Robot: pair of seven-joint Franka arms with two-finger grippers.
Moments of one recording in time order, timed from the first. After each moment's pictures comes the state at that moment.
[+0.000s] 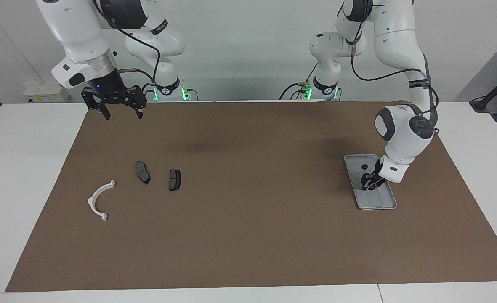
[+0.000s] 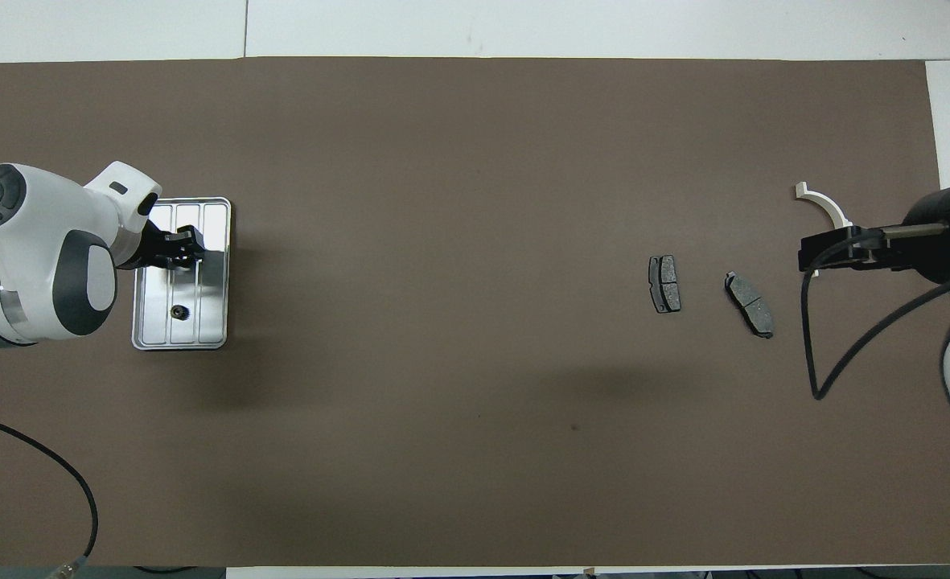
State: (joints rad) left arm -0.03 0.33 0.04 -1.99 -0.03 2.36 -0.13; right arm 0.06 -0.09 0.01 -1.75 0.02 1.69 0.13
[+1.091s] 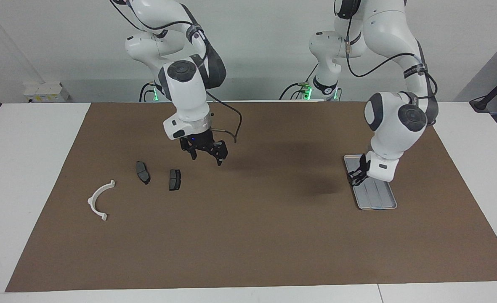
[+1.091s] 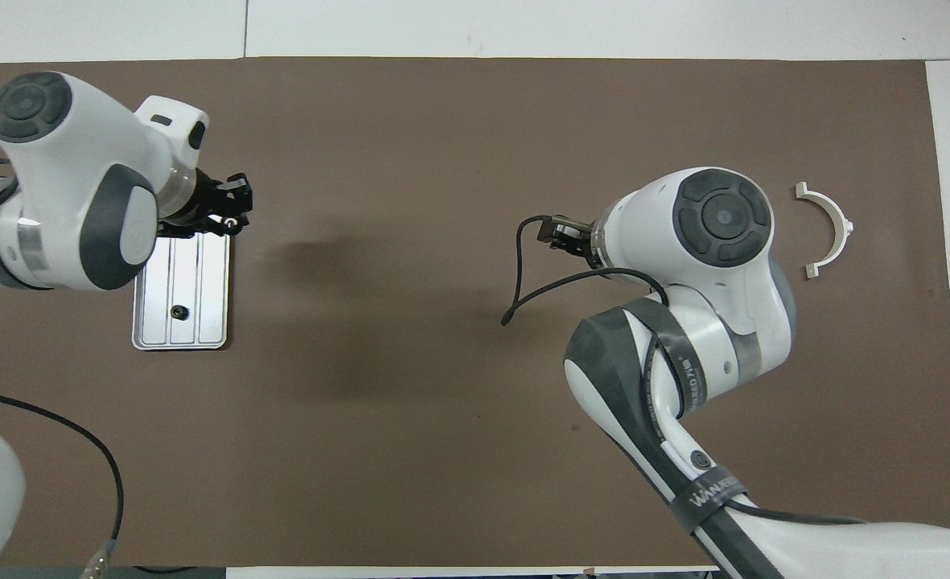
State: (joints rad) left arm -0.26 0.33 0.03 -1.71 -0.04 2.03 -0.61; right arm 0.40 0.19 0.02 -1.89 0.02 2.22 0.78
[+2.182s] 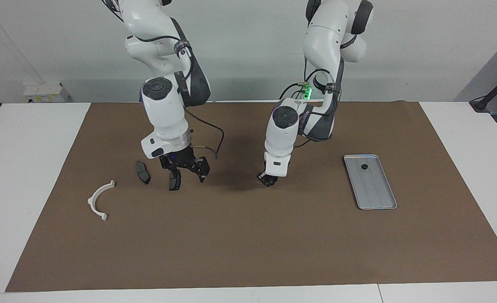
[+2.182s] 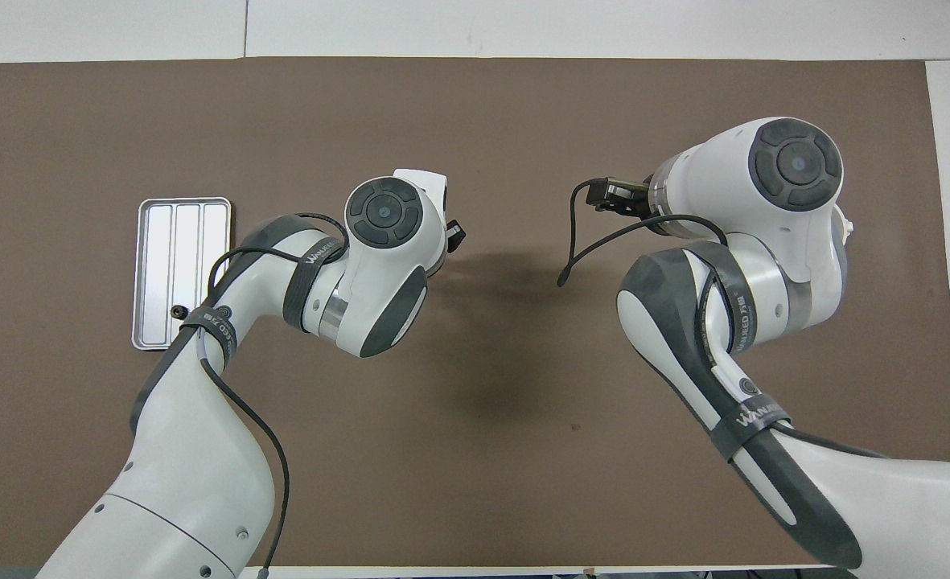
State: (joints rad) left arm -0.63 0.48 0.04 -1.72 -0.04 2.25 -1.11; right arm 0.28 0.25 0.00 -1.82 0.02 2.24 0.56
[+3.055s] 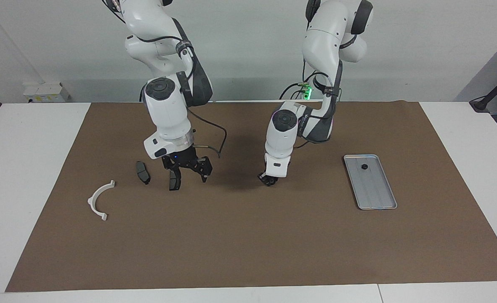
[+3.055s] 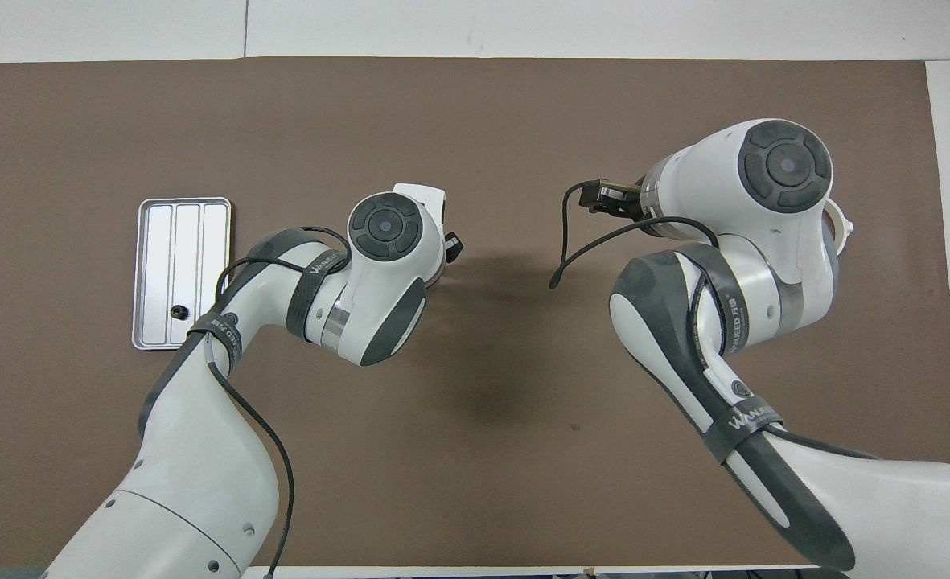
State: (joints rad) left arm -0.63 0.48 0.04 -1.77 -0.04 2.28 -1.11; right arm 0.29 0.25 0.00 -1.82 0.02 2.24 0.56
